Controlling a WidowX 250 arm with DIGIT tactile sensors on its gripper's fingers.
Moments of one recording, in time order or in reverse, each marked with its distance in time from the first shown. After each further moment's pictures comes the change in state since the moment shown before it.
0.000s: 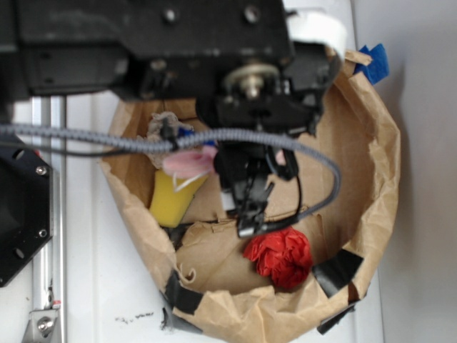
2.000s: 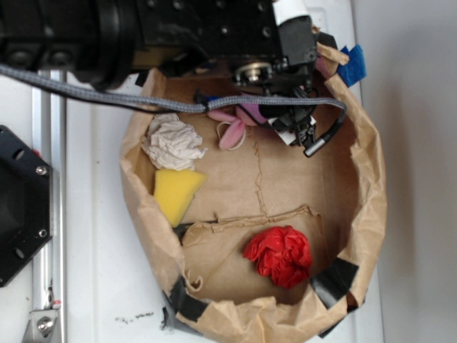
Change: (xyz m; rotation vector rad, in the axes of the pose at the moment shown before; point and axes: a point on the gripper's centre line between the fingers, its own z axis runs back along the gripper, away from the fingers) arm 0.037 0.073 -0.070 0.137 -0.212 0.551
